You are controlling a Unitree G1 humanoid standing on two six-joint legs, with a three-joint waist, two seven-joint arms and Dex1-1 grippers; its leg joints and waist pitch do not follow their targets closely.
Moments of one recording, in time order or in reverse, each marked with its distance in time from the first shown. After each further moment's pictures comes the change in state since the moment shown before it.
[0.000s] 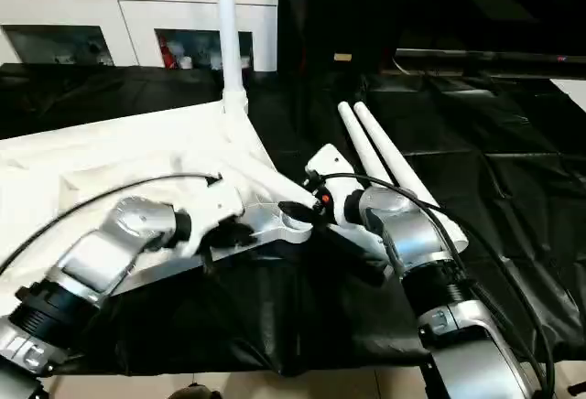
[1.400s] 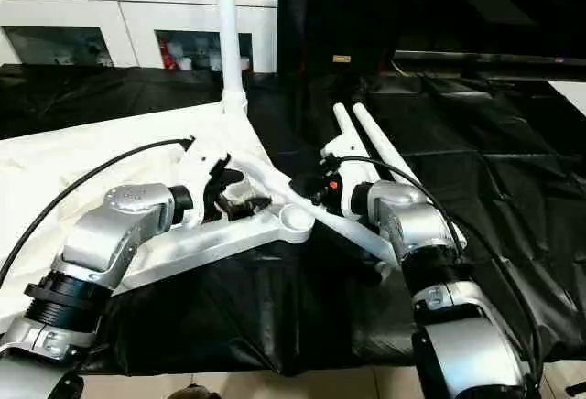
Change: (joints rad) left arm -0.012 -0.151 0.199 0.014 -0.130 0.135 0.199; right arm -0.095 0.021 -0.114 0.201 0.081 -0.005 0.076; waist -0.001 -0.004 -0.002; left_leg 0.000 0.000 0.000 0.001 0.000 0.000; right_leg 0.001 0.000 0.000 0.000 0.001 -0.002
